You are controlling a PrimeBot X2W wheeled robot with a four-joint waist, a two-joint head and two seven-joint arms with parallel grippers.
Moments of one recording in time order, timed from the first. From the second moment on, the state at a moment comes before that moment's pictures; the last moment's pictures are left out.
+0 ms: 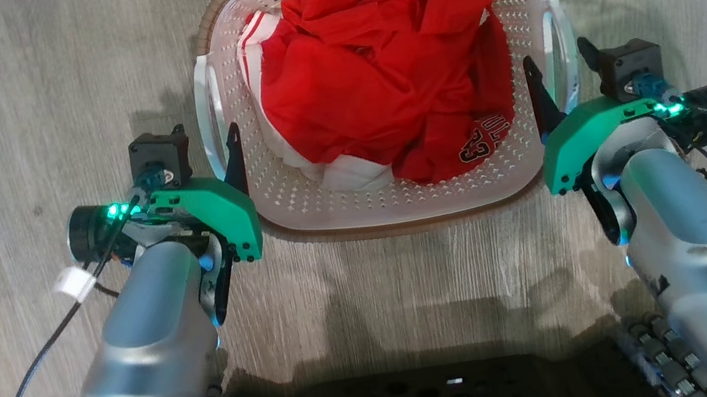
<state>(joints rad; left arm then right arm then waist) -0.73 0.03 -0.47 0.95 -0.34 0.00 -0.26 -0.67 -0.06 0.18 0.81 0.16 0.13 -0.25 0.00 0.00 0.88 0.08</state>
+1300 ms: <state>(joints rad) -0.84 0.03 -0.81 1.09 -0.67 0.03 -0.25 -0.87 -0.07 0.39 1.17 0.39 0.13 -0.25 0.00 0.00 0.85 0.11</state>
